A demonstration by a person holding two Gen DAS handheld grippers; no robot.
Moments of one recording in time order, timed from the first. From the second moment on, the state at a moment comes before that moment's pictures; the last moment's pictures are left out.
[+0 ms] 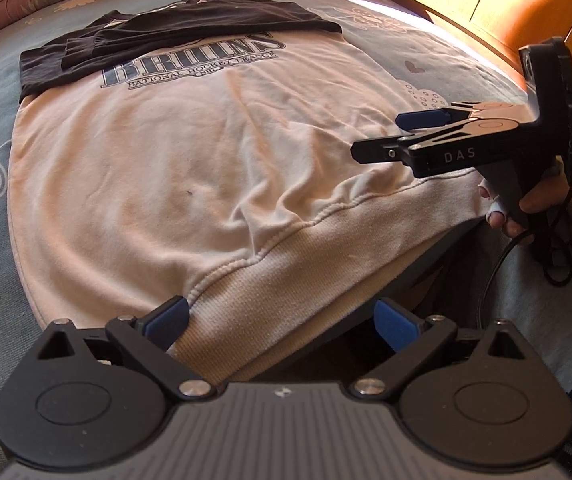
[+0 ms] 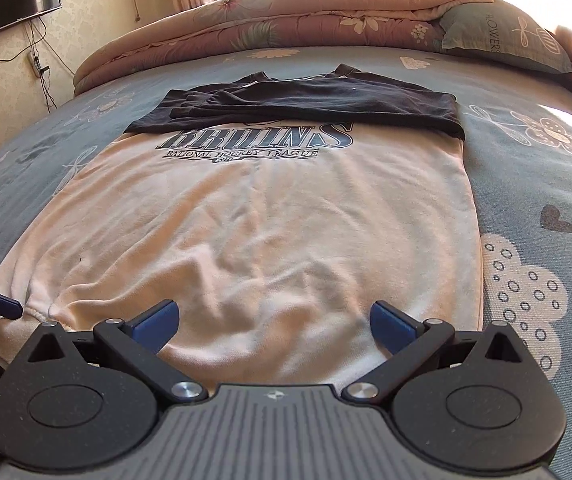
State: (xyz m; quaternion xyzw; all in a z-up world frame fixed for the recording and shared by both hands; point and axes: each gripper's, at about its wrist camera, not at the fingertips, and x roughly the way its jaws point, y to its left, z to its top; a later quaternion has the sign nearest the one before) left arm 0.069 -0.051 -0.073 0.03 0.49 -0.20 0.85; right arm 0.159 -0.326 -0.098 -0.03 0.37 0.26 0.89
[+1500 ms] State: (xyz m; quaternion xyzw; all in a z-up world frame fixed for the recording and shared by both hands) left arm 0.127 -0.018 -0.084 -0.24 0.46 -0.29 0.80; right arm 0.109 -0.267 -0.084 -0.13 0.33 0.31 0.88
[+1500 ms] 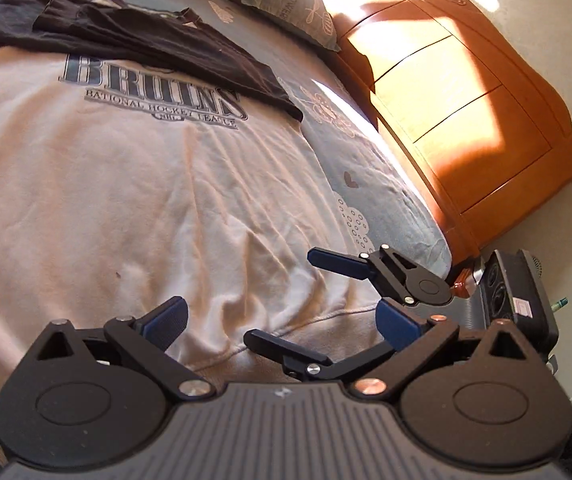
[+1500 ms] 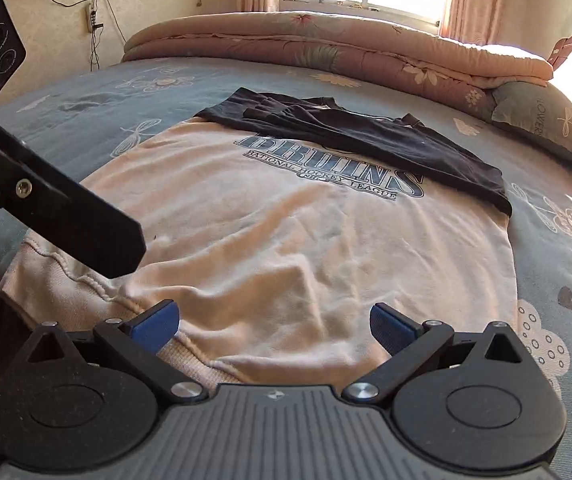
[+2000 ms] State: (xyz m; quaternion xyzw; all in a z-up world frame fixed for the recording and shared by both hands) left arm 0.116 -0.016 -0.081 -0.26 0.46 -0.28 0.80; right arm 0.084 -0.279 -0.083 -0.13 0.33 0.29 0.89
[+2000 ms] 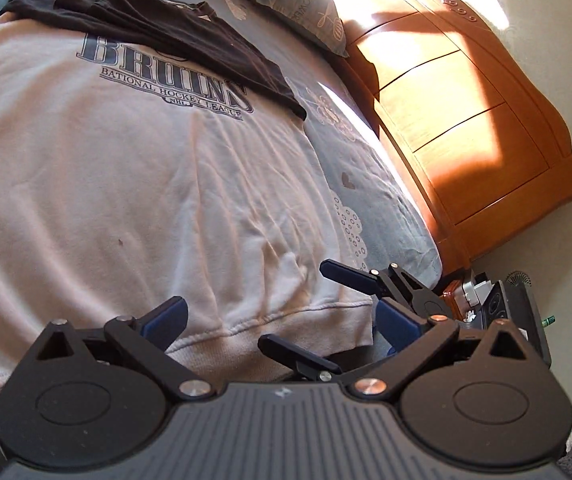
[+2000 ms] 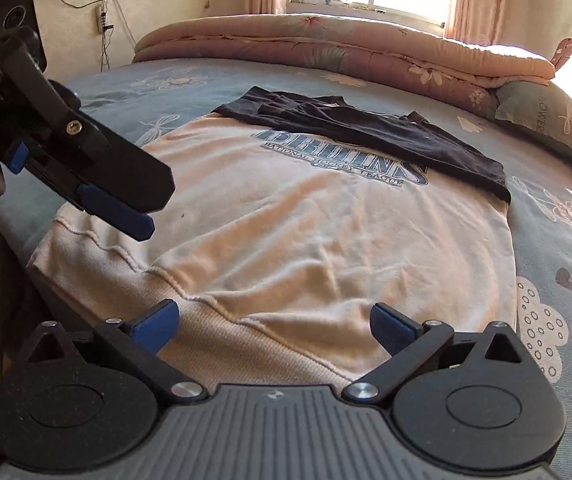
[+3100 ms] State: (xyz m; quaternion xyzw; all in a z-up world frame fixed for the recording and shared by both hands) left arm 0.071 -0.035 -0.057 -0.04 0.46 -0.28 0.84; right arm 0.060 -0.291 -0.081 -0.20 0.34 0.31 0.87
